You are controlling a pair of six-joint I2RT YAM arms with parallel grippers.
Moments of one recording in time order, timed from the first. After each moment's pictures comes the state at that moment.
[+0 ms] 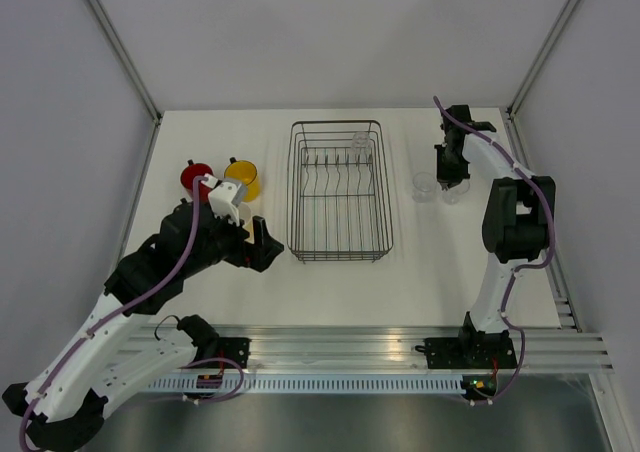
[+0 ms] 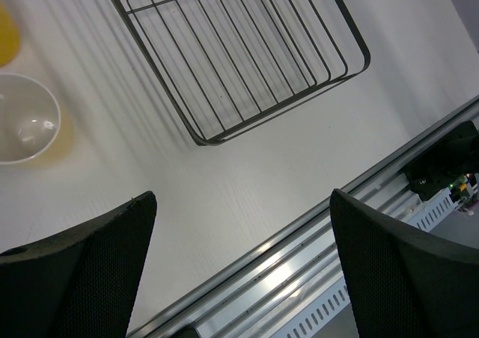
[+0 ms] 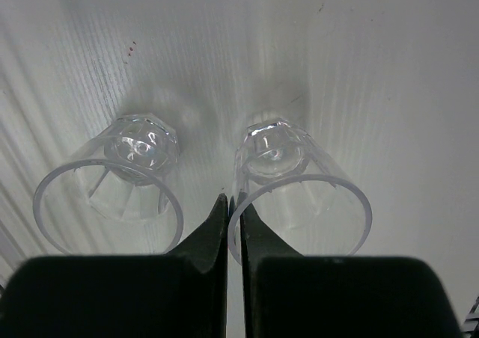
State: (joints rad) left arm -0.68 0.71 0.99 -0.79 0.03 -0.35; right arm 0.04 2.00 1.61 -0.85 0.12 0.13
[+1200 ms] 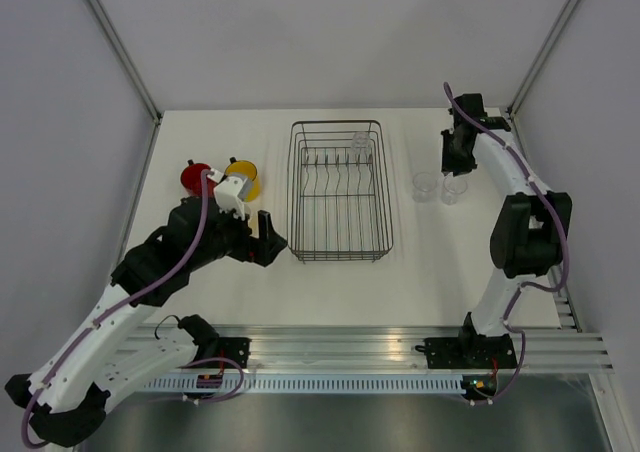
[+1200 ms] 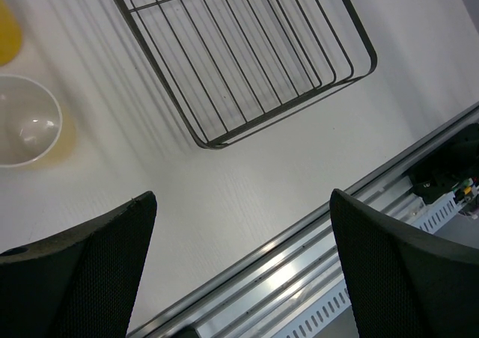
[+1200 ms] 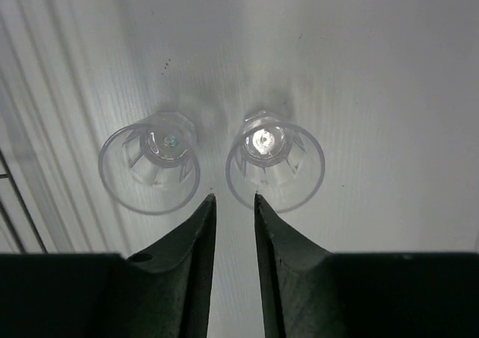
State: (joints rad) left arm -0.68 0.74 1.01 -0.79 0.02 -0.35; right arm 0.04 1.91 1.63 -0.85 0.11 0.12
